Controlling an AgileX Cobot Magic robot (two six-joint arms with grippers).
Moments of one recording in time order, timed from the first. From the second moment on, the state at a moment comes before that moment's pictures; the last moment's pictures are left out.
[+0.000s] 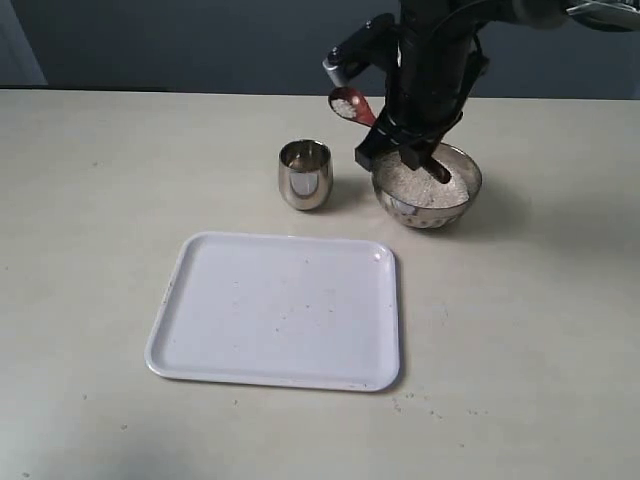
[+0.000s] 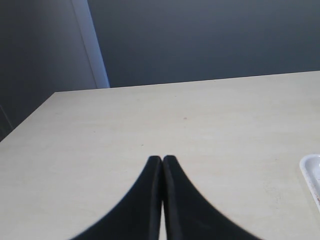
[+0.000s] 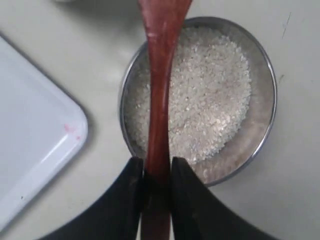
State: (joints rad) left arm -0.05 0.00 0.00 0.03 0.23 0.07; right arm 0.66 2.04 -1.73 -0.22 1.16 -0.17
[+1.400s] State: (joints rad) left arm -0.05 0.00 0.00 0.03 0.23 0.07; right arm 0.77 2.18 -1.81 -0.45 1.12 -0.18
